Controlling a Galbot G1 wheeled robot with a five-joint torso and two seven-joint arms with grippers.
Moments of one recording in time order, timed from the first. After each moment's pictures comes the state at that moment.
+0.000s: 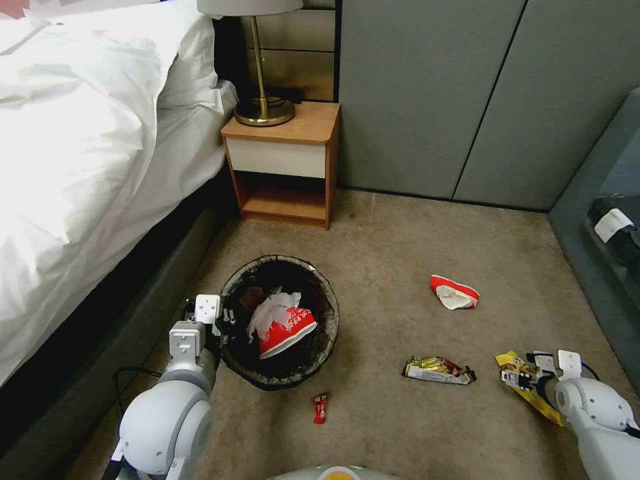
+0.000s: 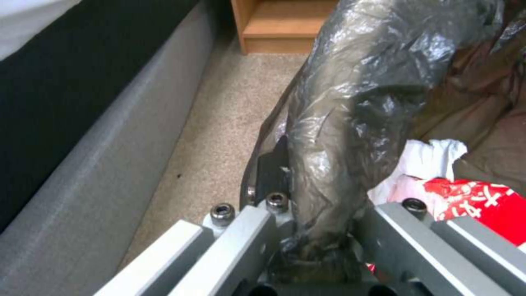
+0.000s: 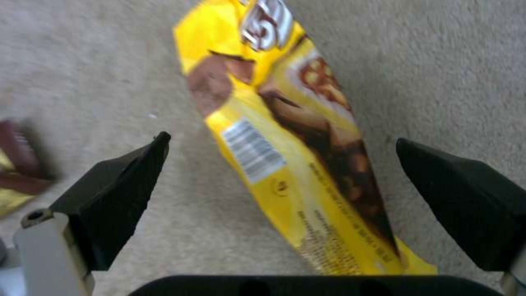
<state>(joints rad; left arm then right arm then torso) 1.53 -1.33 -0.47 -2.29 -0.19 0.68 -0.26 -1.20 1.07 0.69 1.19 0.41 -0.66 -0.06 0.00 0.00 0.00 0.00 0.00</state>
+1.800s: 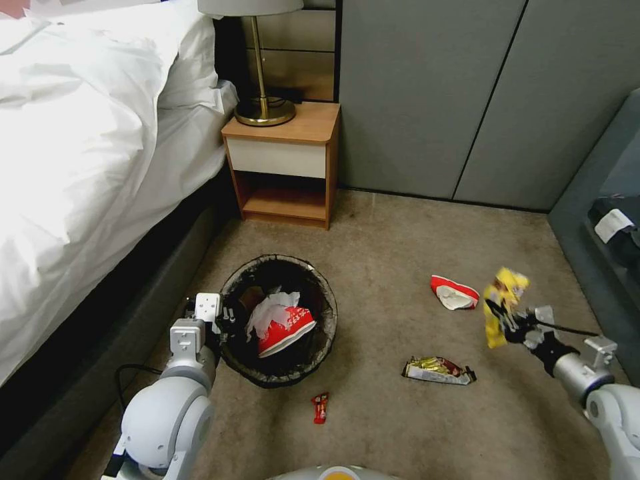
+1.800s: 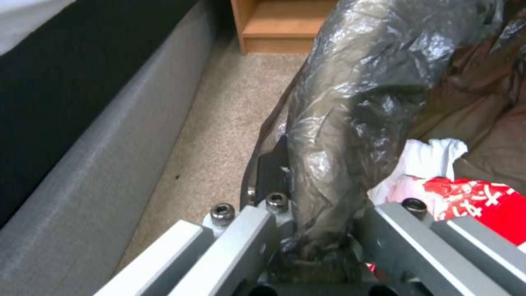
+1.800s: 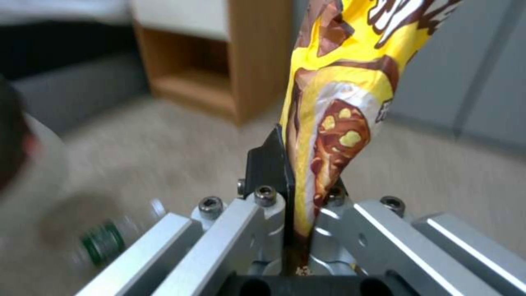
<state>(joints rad) 1.52 -1.33 -0.47 -2.27 -0.20 0.68 -0.26 -1.43 1.15 0.90 1.89 0.41 -0.18 -0.63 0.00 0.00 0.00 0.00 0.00</state>
